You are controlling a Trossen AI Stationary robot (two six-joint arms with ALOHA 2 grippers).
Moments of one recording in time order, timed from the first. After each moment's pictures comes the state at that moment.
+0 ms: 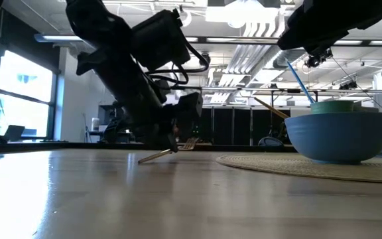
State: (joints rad) left arm -0.17 1.93 1.02 -0.11 -0.76 -1.24; right arm 0.62 1.49 0.83 -0.01 0.52 0.36
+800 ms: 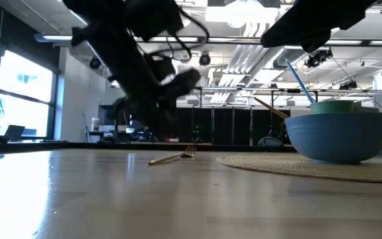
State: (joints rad) left arm -0.18 1.82 1.02 -0.18 -0.62 -1.05; right arm 0.60 1.49 0.83 0.03 0.64 0.38
